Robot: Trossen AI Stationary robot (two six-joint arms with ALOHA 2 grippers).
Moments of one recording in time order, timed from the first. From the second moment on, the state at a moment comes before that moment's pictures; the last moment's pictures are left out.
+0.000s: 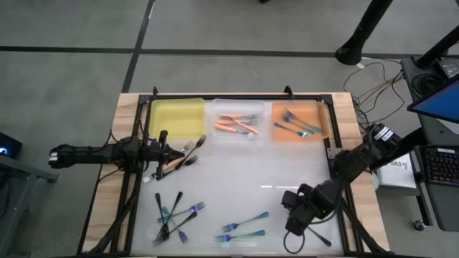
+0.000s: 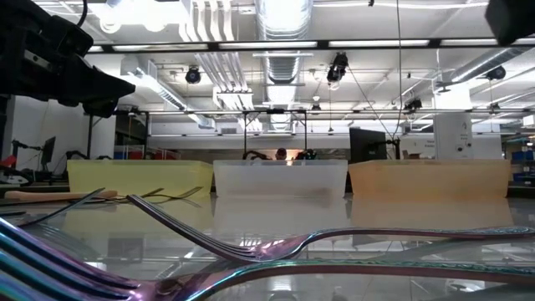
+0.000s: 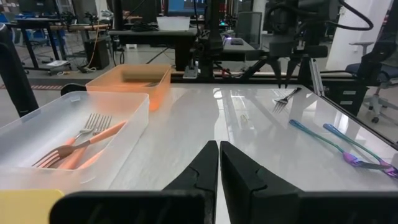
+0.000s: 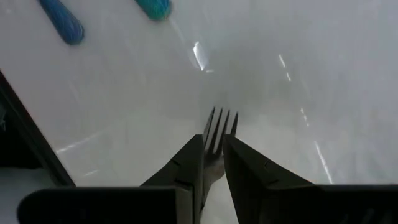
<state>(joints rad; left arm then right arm) 0.03 0.14 0.02 0.03 0.02 -0.01 0.75 1.58 1.04 -0.79 0.02 1.23</state>
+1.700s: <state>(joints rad) 0.03 0.14 0.02 0.03 0.02 -0.01 0.86 1.62 0.93 -0.67 -0.18 1.54</state>
